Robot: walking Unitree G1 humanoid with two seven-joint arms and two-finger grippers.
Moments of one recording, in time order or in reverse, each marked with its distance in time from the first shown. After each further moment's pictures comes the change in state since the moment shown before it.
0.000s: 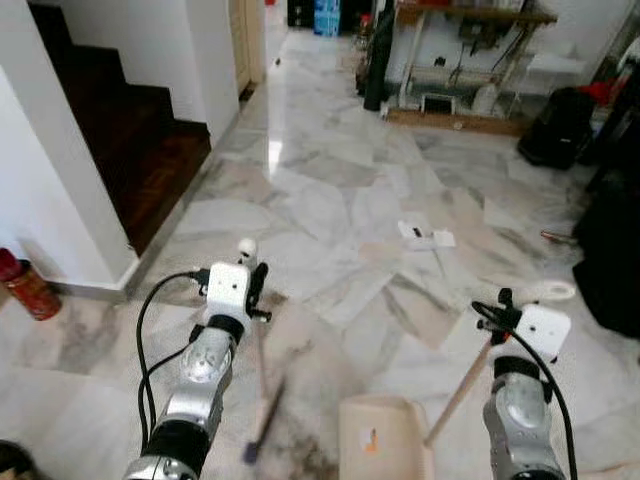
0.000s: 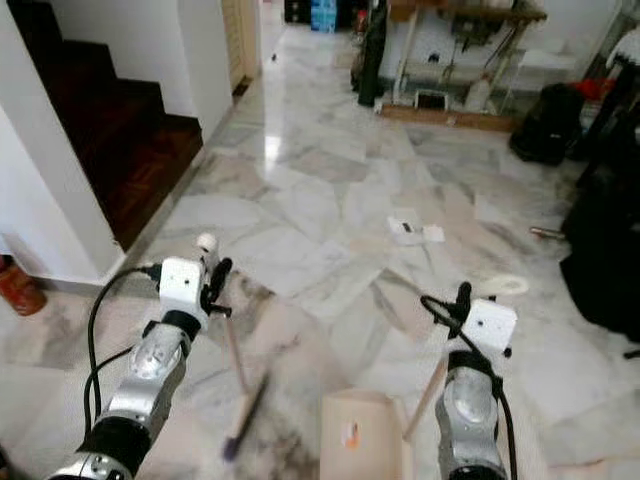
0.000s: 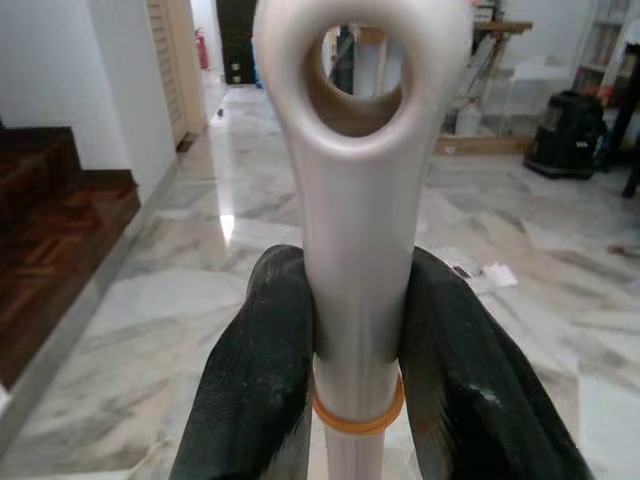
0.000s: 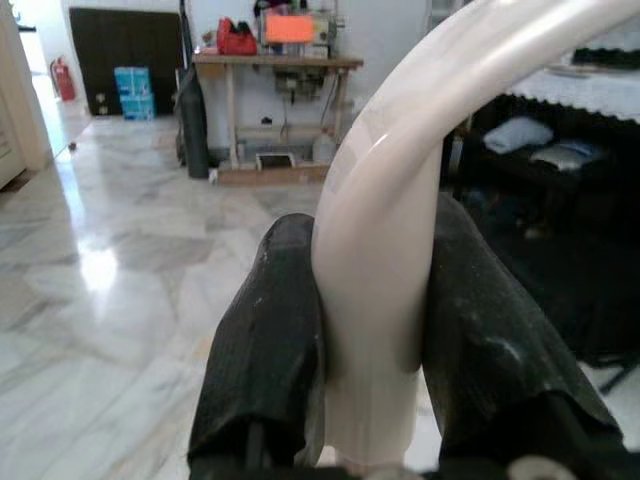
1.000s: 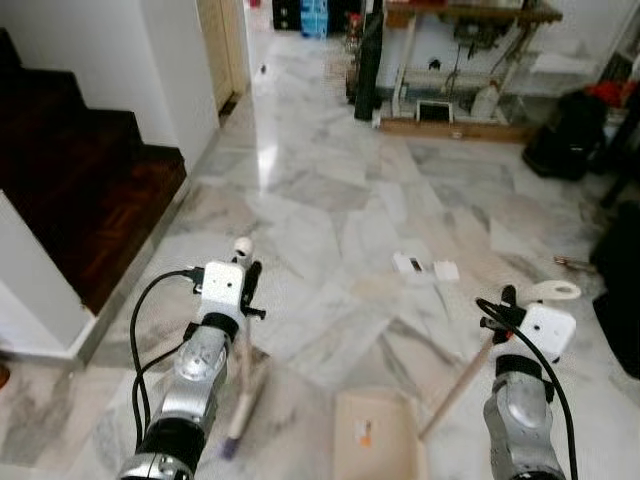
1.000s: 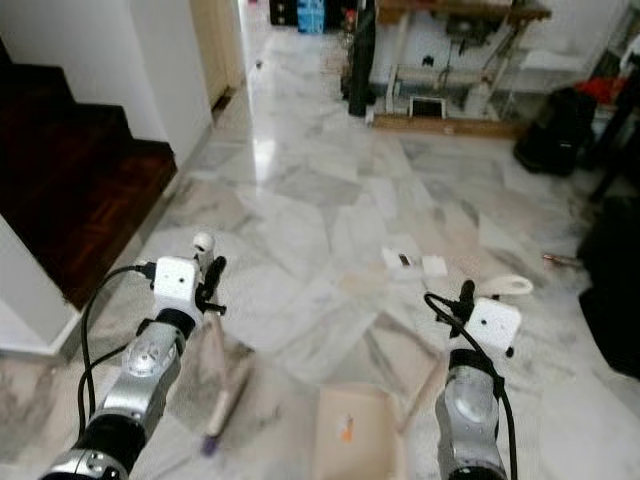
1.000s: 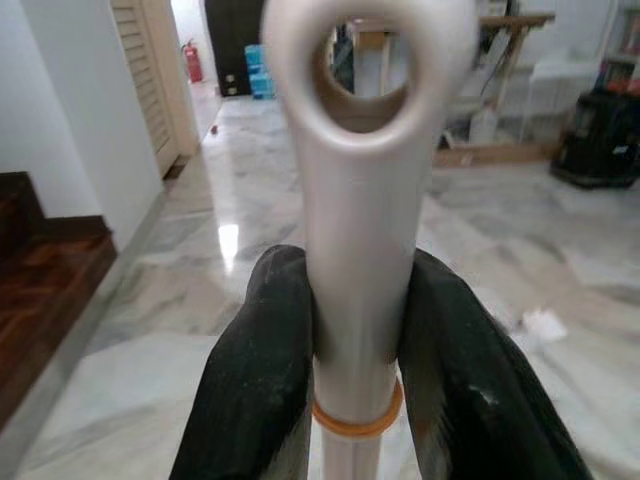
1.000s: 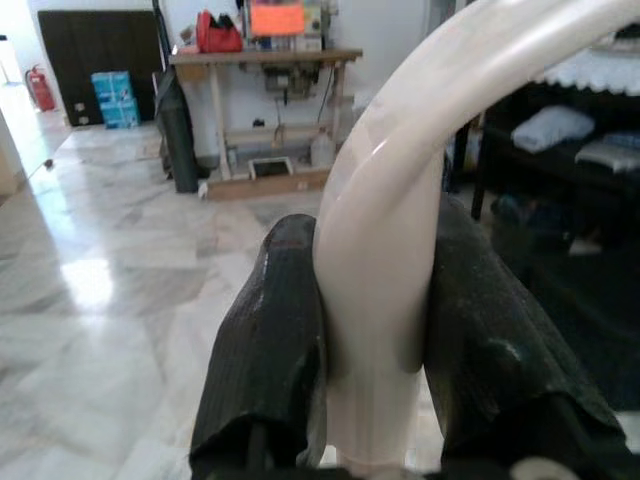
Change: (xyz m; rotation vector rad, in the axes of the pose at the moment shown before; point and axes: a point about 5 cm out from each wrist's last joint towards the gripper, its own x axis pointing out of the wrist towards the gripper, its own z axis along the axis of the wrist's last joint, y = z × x) left arm 0.003 0.006 0.005 0.018 -0.016 0.007; right arm -0.001 -0.003 0.001 0.008 0.002 -0.019
